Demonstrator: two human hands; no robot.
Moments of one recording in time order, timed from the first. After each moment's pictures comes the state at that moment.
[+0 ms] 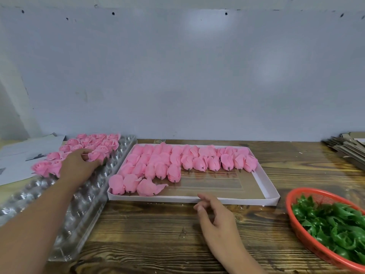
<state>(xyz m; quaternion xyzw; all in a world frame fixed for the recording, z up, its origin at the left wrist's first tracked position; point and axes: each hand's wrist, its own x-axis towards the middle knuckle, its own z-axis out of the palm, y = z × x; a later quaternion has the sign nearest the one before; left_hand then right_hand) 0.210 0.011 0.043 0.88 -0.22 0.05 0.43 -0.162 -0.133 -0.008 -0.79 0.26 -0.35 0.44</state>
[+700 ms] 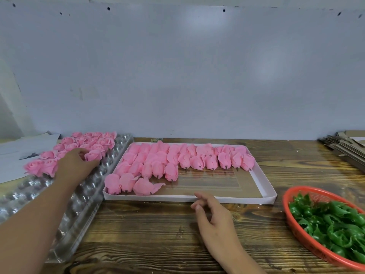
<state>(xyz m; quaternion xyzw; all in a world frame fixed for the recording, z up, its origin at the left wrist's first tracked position) 0.219 0.004 0.034 0.90 -0.21 0.06 0.38 -0.161 -0.134 -0.009 -0.79 0.26 -0.35 0.42</state>
